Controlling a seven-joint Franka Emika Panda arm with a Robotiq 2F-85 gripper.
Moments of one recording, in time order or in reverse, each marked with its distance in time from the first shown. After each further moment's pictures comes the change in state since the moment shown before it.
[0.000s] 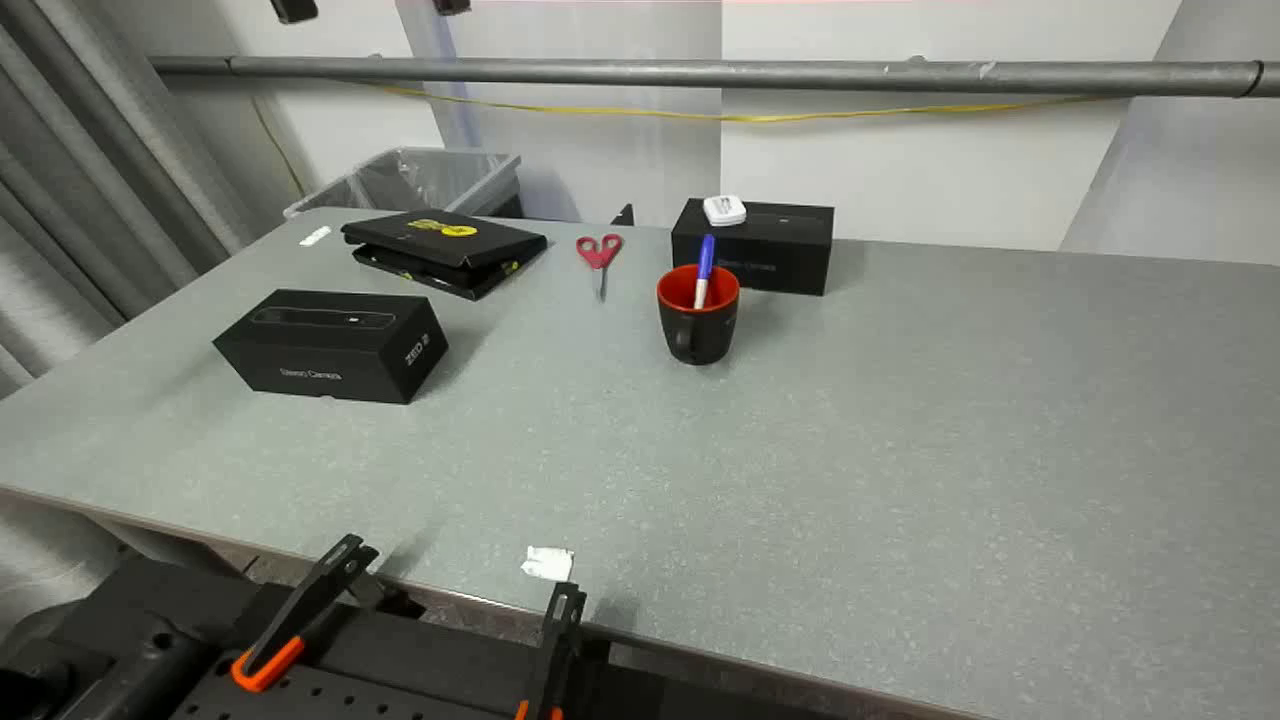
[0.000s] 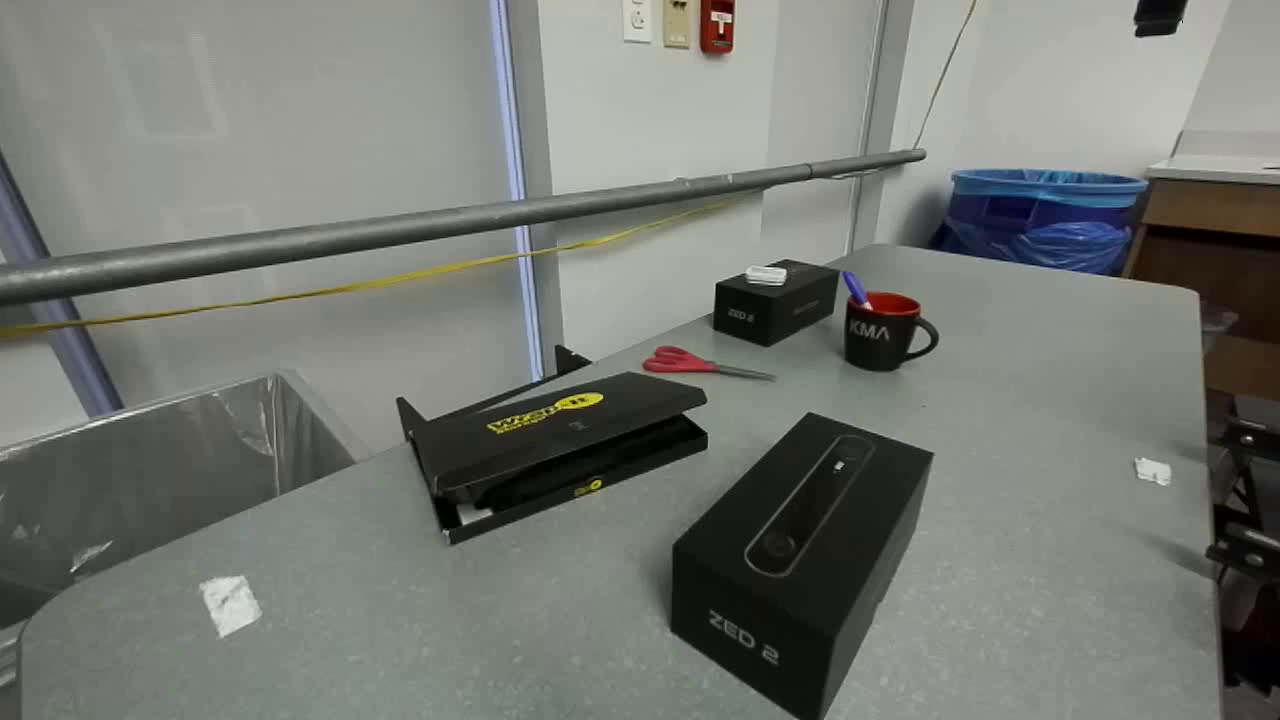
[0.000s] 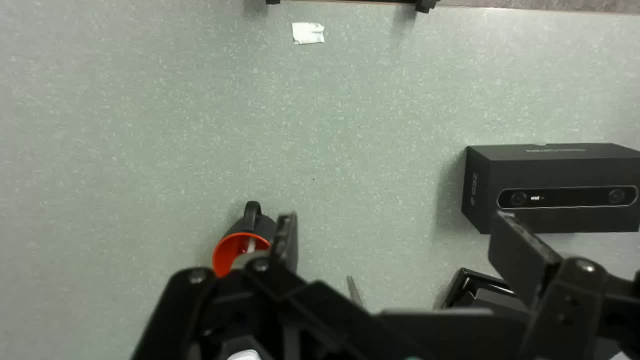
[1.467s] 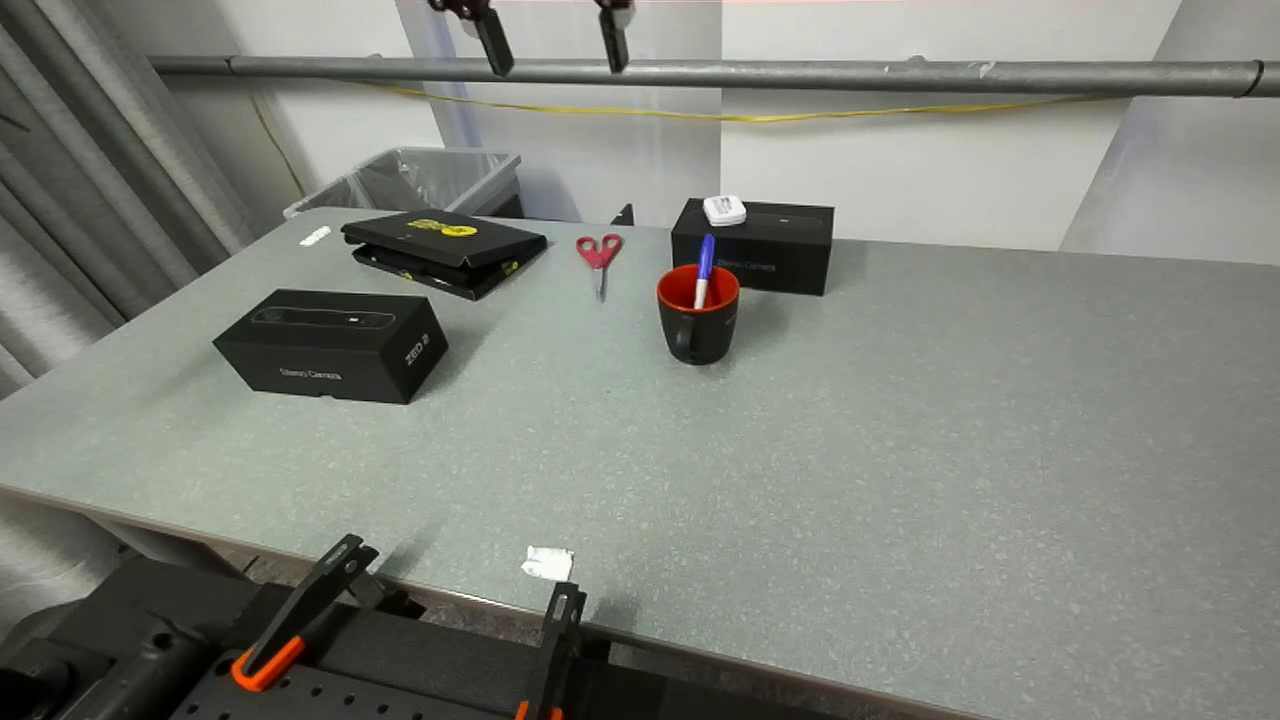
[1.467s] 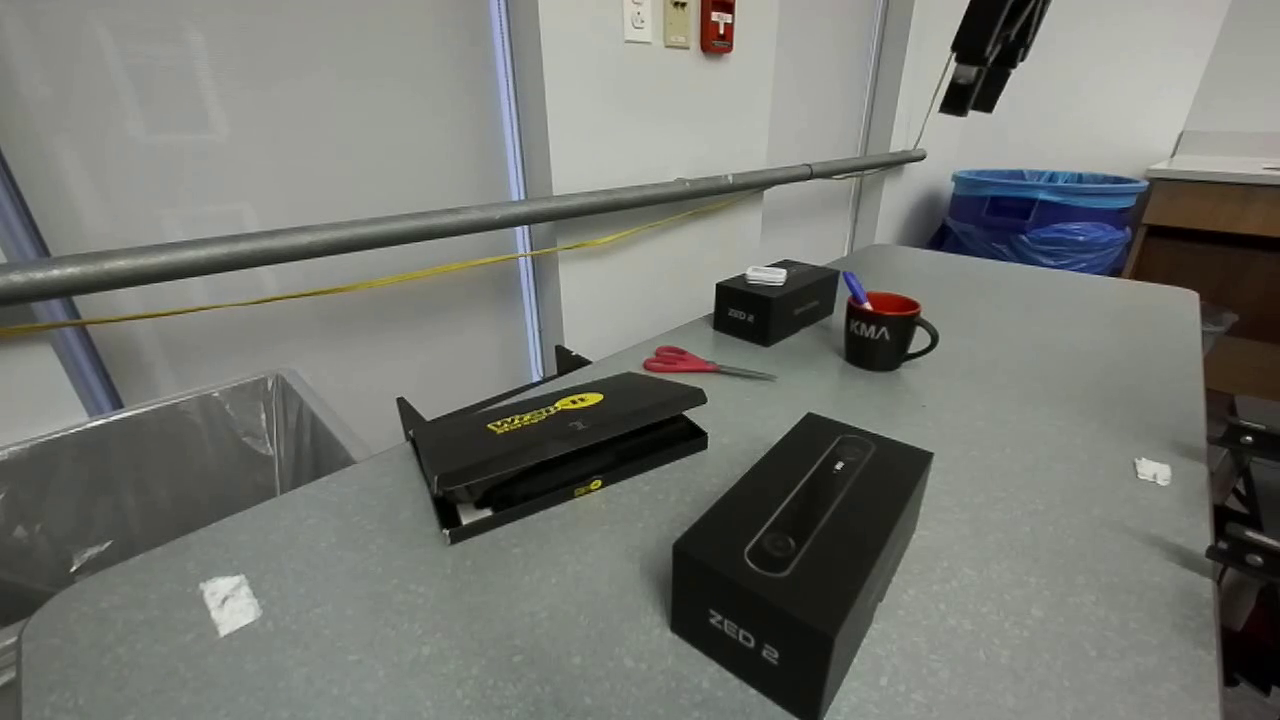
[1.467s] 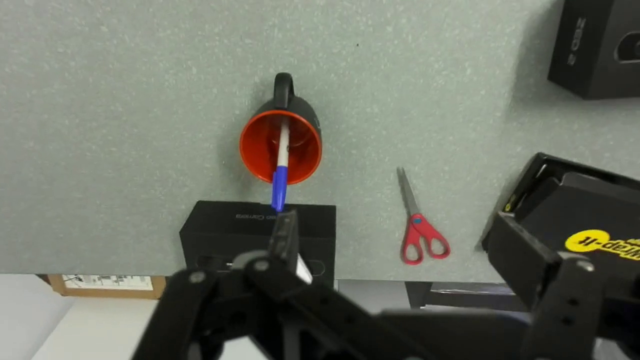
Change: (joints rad) arm -0.024 0.296 -0.068 0.041 -0.041 0.472 -0.011
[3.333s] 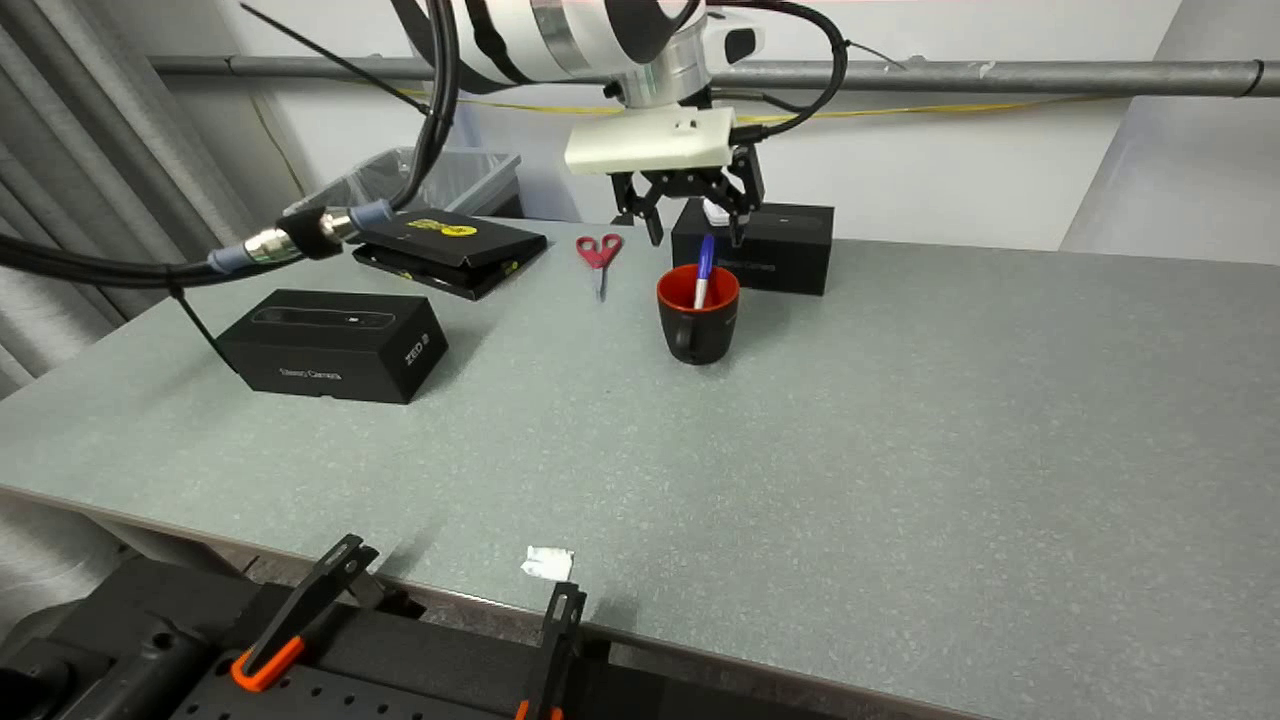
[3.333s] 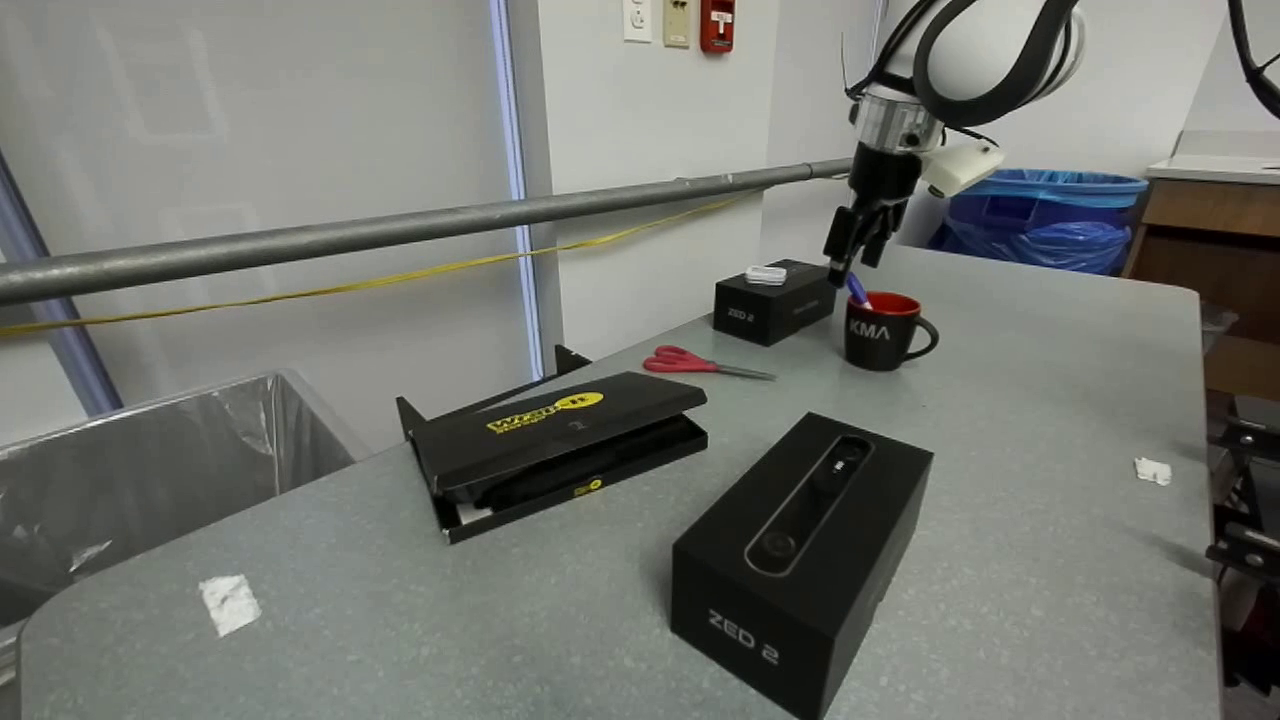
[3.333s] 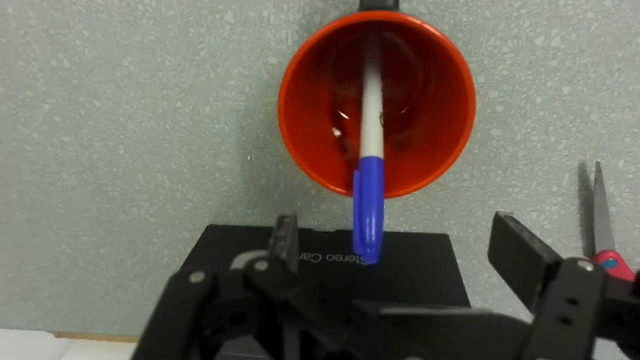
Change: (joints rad) arm -0.032 0.688 -0.064 0.292 -0.052 0.381 0.025
